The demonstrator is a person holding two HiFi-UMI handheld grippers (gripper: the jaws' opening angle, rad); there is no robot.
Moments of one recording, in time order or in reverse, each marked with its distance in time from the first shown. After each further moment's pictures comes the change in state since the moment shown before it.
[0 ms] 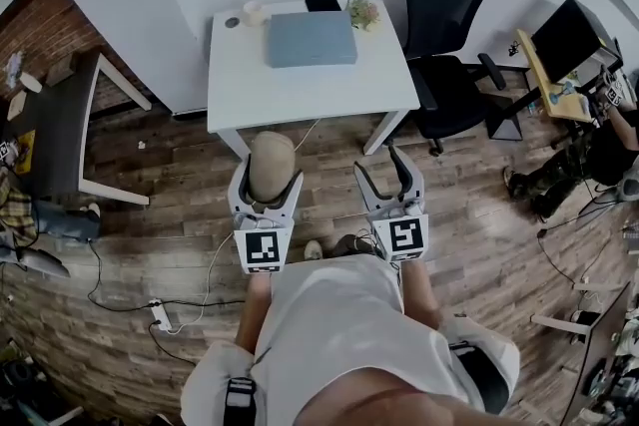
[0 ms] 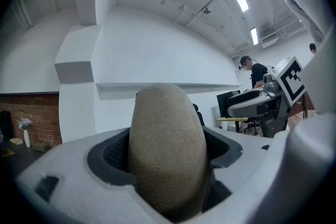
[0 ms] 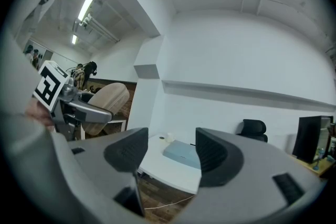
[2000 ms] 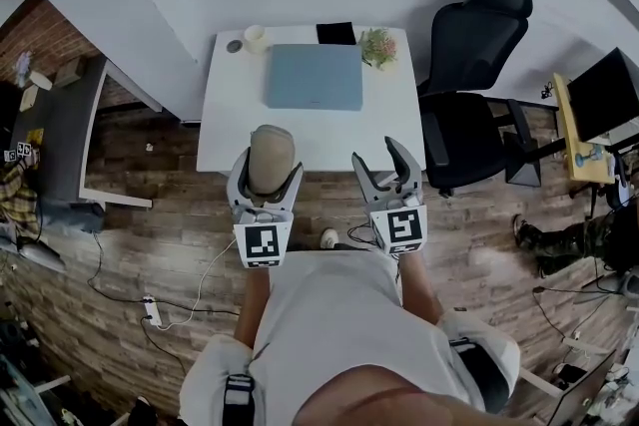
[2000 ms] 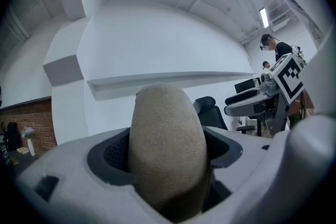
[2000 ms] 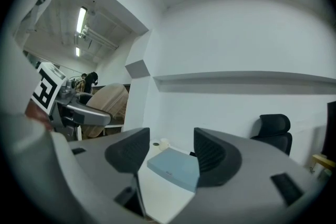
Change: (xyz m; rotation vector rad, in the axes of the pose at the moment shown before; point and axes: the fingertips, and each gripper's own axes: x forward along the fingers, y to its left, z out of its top) left arm 0.221 0.026 0.002 0.053 0.058 0.129; right arm 0.192 -0.154 -0.028 0.059 -0.029 0.142
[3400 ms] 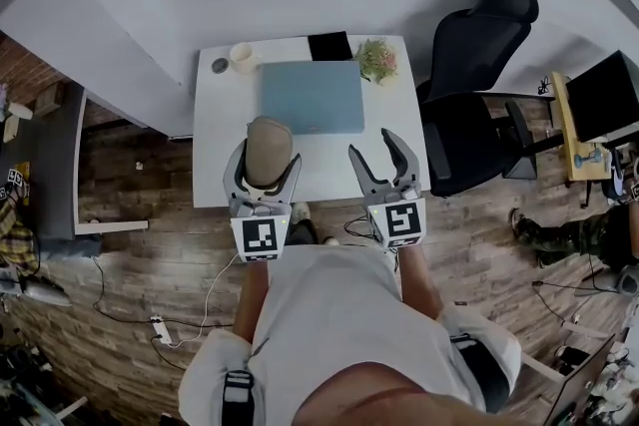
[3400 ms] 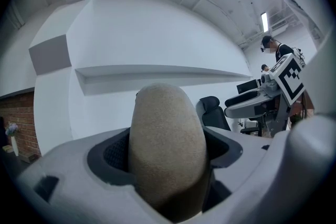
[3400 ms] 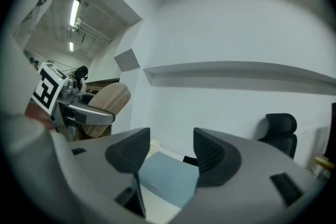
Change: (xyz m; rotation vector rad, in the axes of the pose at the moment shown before) left arm 0.129 0.066 -0.017 -0.021 -0.012 -0.067; right arm 0.127 -0.042 -0.005 0.003 0.039 -0.047
